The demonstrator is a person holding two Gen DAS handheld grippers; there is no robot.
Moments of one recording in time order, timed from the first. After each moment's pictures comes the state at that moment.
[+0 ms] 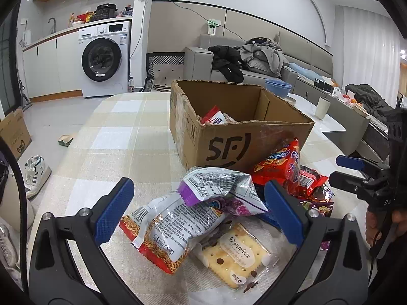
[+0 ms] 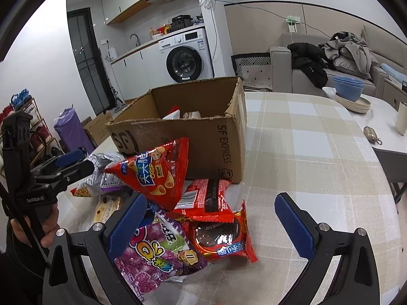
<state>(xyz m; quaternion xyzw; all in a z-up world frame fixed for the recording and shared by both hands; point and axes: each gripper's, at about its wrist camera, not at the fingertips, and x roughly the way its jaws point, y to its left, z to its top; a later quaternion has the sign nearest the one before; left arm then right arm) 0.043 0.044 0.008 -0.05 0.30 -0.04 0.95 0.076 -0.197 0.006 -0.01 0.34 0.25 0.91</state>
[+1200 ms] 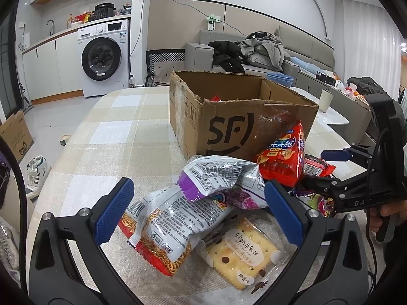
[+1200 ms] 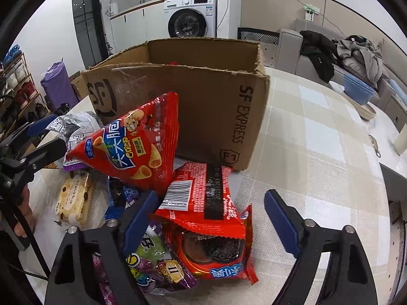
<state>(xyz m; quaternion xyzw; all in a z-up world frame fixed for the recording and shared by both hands) 0.054 0.035 -0.021 -0.03 0.30 -0.03 0.95 0.118 -0.153 -0.028 -0.11 0.41 0.23 0.87</state>
